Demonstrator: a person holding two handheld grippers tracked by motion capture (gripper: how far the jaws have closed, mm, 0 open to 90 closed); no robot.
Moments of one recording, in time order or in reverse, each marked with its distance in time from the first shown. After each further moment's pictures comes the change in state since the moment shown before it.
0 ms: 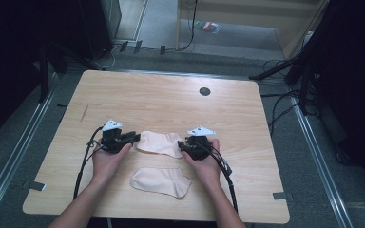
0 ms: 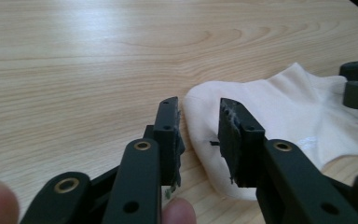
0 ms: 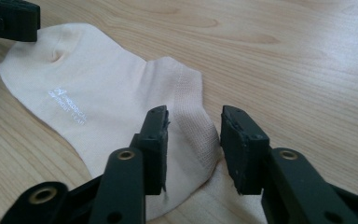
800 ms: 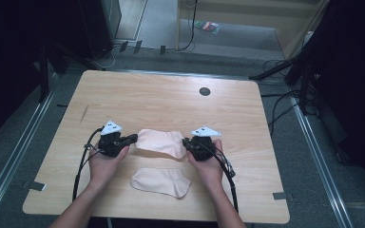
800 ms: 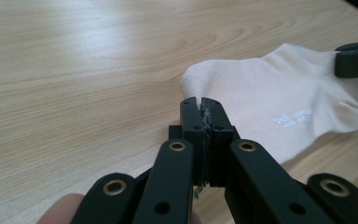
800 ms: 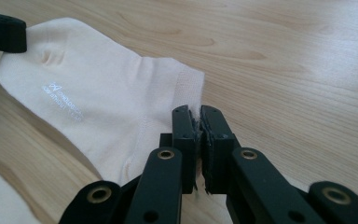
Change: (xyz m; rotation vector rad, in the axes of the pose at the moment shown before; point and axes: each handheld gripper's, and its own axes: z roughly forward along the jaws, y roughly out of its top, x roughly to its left) left arm -0.022 0.005 -0.030 -0.016 0.008 0.090; right arm 0.003 0.006 -0.025 -0.035 -0.001 0.015
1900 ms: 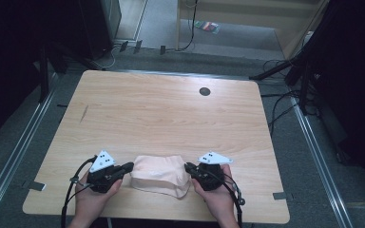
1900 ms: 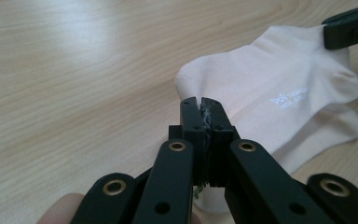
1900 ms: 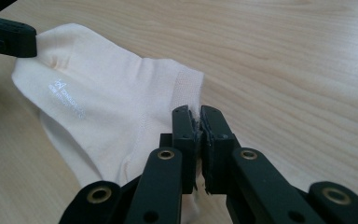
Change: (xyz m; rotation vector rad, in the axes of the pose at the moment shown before) left arm -0.057 -0.052 -0.067 0.049 -0.025 0.105; right arm 0.033 -0.048 -0.071 0.033 0.110 0.006
